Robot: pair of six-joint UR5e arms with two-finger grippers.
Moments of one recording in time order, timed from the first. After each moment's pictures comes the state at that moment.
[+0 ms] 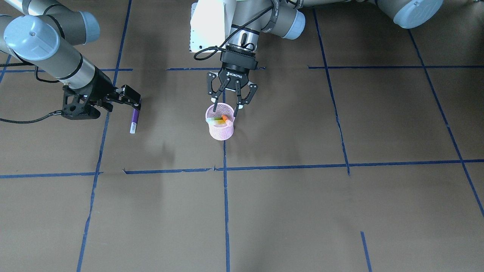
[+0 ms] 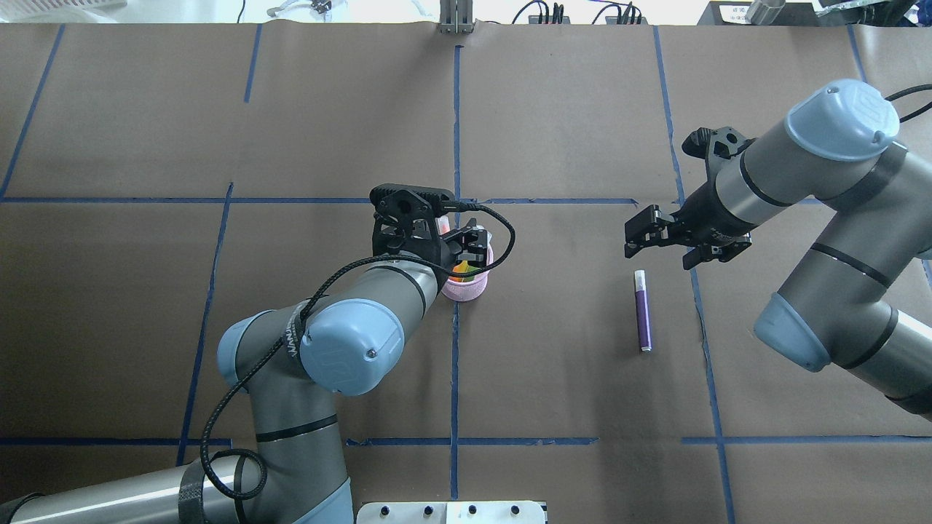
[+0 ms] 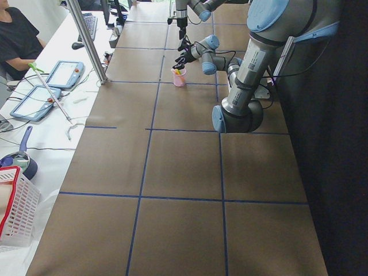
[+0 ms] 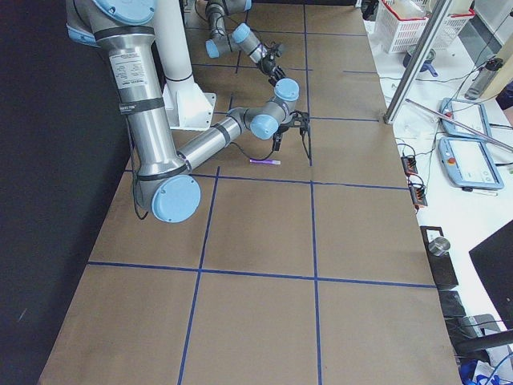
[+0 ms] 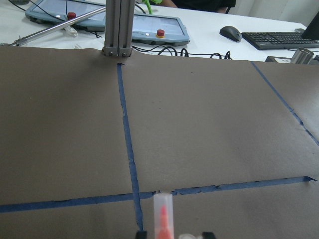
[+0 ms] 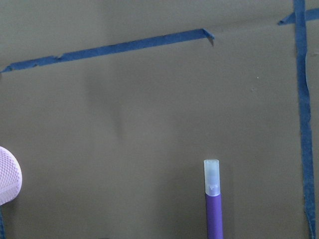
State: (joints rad) left arm -0.32 -2.24 -1.71 -2.04 -1.09 -1.11; right arm 0.79 -1.31 1.83 -1.31 2.28 1.17
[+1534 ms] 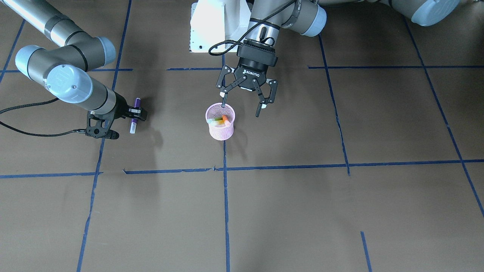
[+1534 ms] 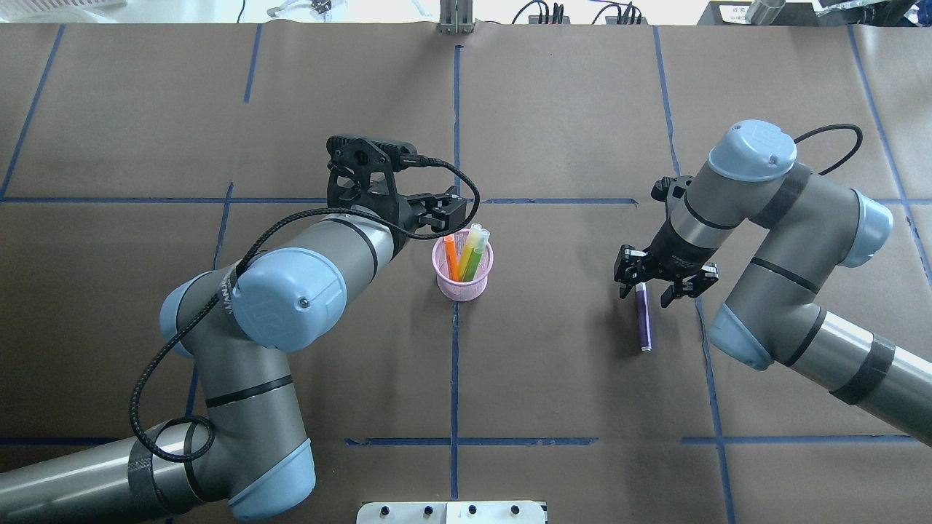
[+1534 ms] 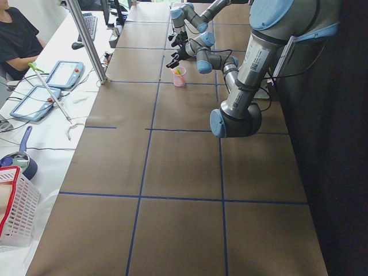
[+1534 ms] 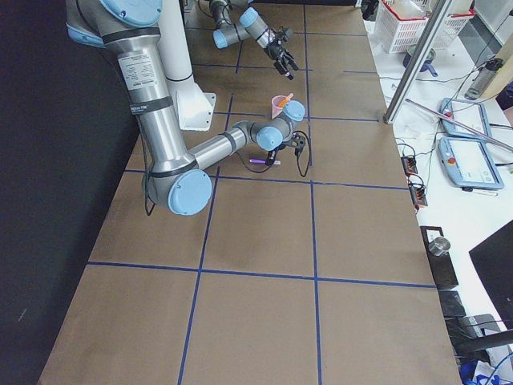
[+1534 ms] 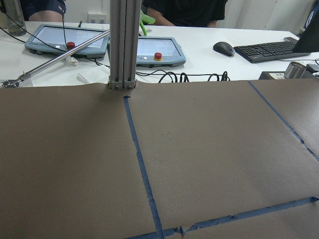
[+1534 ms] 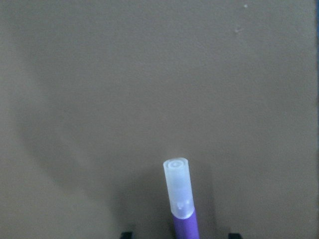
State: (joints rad) left arm -0.41 -2.18 -1.80 -2.04 -1.16 -1.04; right arm 0.73 -1.25 1.63 -1.38 2.33 1.18
